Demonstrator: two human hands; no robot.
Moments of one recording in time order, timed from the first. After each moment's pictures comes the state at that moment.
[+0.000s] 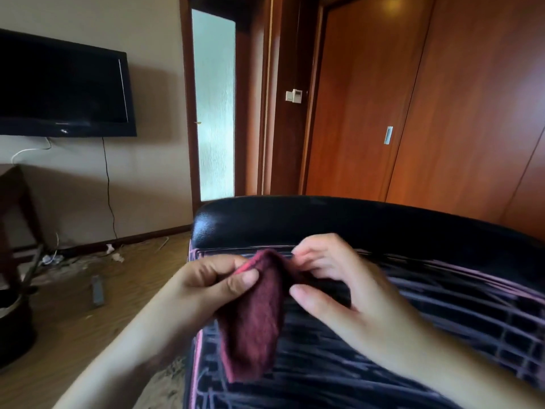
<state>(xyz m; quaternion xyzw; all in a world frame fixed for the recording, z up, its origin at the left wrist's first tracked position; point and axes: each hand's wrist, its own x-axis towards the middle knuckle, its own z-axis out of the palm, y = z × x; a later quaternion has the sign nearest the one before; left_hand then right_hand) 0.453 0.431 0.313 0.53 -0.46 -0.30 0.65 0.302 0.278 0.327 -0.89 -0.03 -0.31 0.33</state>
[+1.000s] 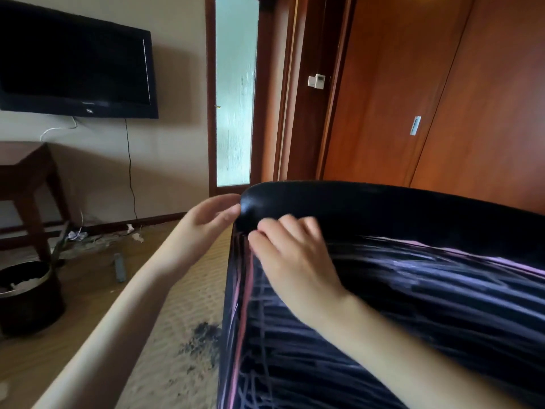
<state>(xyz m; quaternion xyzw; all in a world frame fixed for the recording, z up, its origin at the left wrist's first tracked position) 0.558 0.433 0.306 0.69 -0.41 -0.06 0.59 0.434 0.318 0.290 -0.87 -0.01 -0.47 -0.16</state>
